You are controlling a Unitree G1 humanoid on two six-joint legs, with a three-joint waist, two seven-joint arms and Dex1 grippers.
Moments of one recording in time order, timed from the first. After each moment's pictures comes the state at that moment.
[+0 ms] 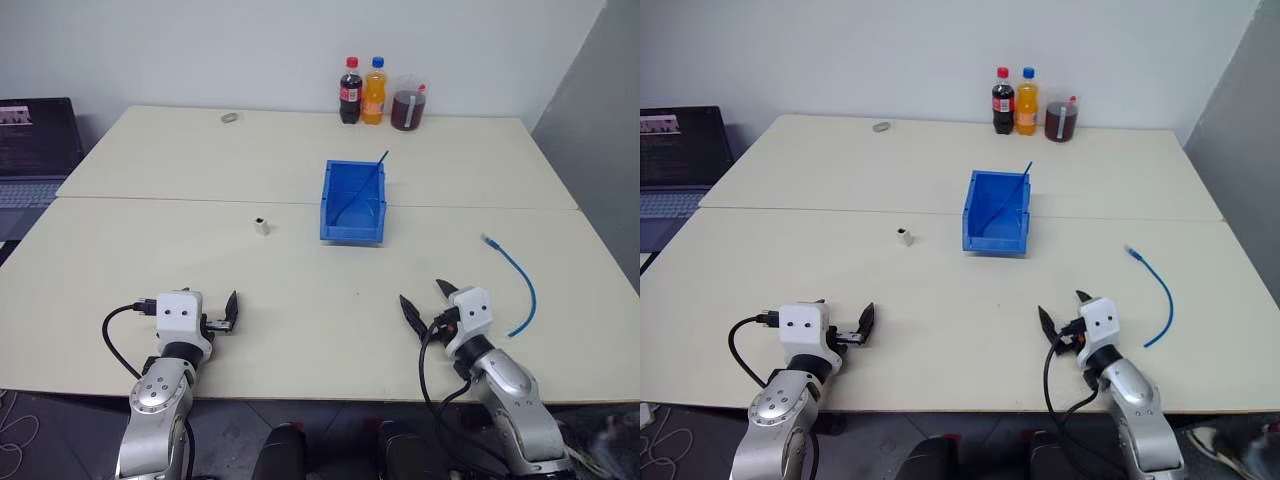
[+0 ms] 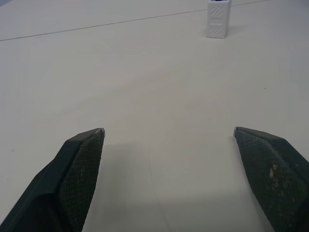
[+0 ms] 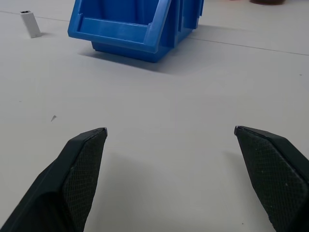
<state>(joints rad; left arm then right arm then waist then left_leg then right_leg) 0.13 0.27 0.22 -0.20 -0.11 0.20 -0.18 0.09 -0.23 0.05 -0.23 0.14 0.14 0.35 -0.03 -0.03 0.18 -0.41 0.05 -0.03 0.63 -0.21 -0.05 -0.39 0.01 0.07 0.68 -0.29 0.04</state>
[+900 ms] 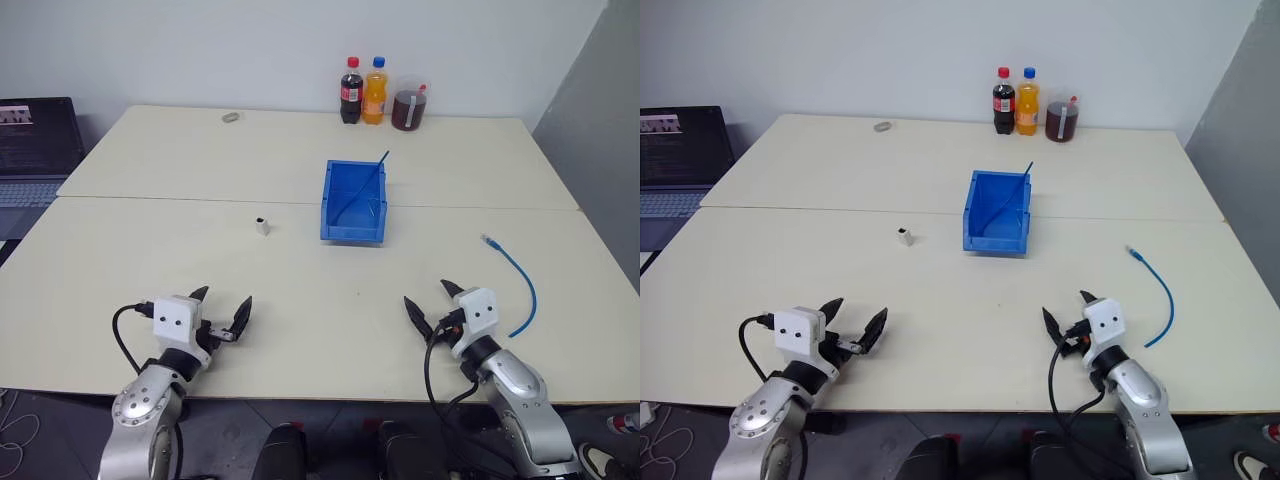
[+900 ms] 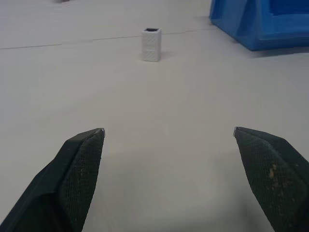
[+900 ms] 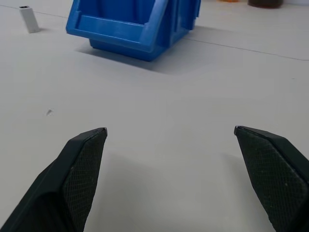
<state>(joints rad) 0.16 0.38 0.23 -0.23 -0.29 0.12 -0.49 0.11 -0.26 0.01 -0.24 0.14 0.10 0.37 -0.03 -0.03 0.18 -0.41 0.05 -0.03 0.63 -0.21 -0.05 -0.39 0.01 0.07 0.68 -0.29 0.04</state>
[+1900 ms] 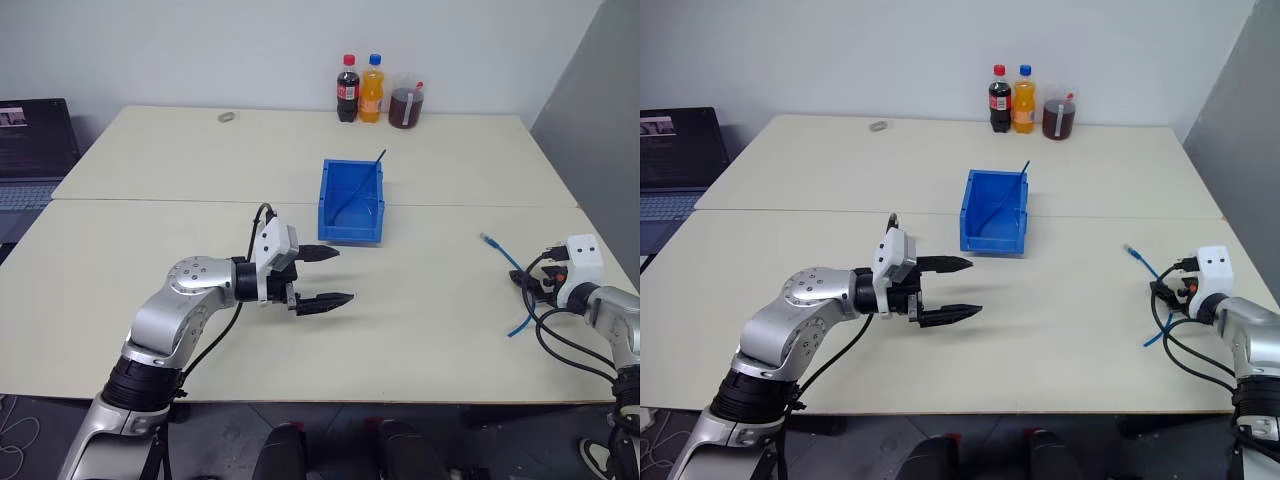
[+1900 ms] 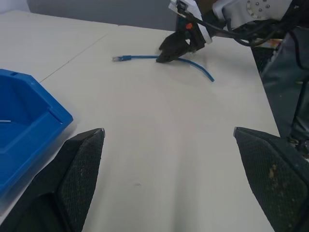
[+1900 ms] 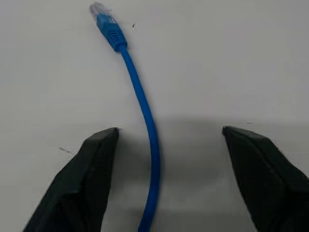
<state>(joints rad) -0.44 0.59 -0.12 -0.19 -0.47 0.47 -1.06 -0.35 -0.72 -0.25 0.32 0.28 0.63 0.53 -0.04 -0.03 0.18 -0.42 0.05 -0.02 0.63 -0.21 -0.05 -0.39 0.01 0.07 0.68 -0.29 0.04</state>
